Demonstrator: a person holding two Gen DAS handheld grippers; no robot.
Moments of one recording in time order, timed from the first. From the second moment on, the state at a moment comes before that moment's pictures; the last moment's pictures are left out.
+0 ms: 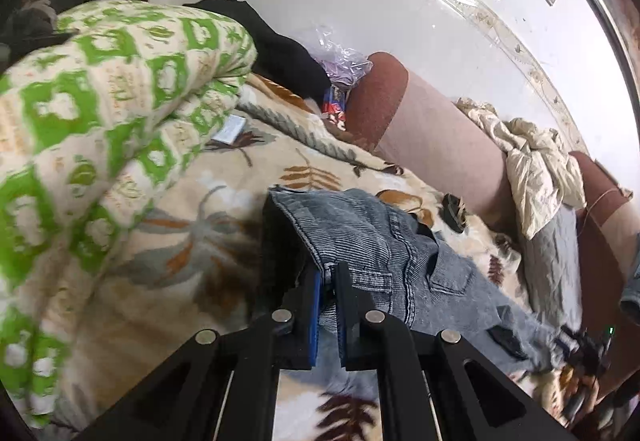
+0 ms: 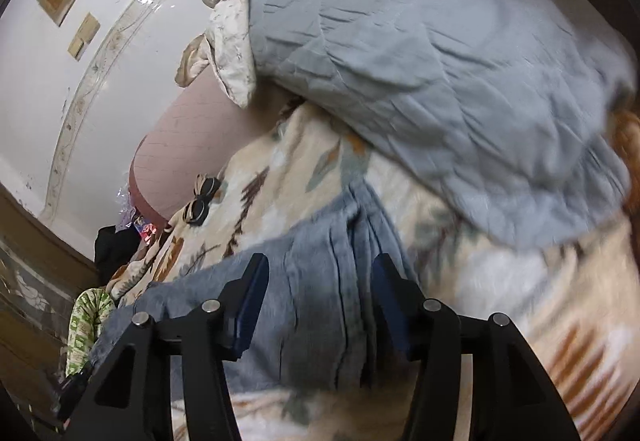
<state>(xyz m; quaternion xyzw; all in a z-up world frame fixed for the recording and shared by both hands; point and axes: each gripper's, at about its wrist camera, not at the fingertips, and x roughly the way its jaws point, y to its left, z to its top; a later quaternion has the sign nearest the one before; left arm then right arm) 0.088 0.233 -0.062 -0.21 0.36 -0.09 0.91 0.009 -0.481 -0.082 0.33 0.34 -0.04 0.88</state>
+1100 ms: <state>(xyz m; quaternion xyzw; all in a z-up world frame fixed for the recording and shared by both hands) 0.086 0.260 -0.080 -0.22 0.41 -0.06 0.88 0.081 -0.463 -0.081 0.25 0.34 -0.07 0.90</state>
